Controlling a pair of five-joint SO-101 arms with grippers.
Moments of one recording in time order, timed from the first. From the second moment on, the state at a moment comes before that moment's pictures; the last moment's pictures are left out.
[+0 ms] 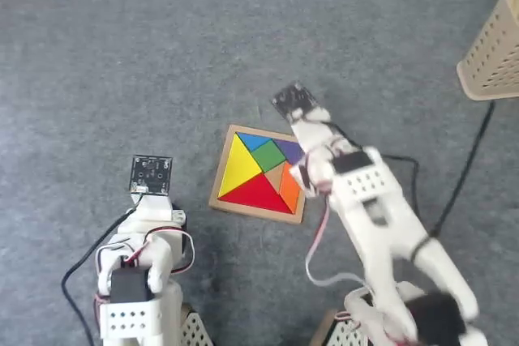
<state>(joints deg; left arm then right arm) -9.2 -103.5 97.1 72.0 -0.9 -23.1 -24.2 50.5 46.6 17.0</state>
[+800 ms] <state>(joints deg) -9.2 -103.5 97.1 72.0 -0.9 -19.8 -84.5 95.7 46.5 17.0</state>
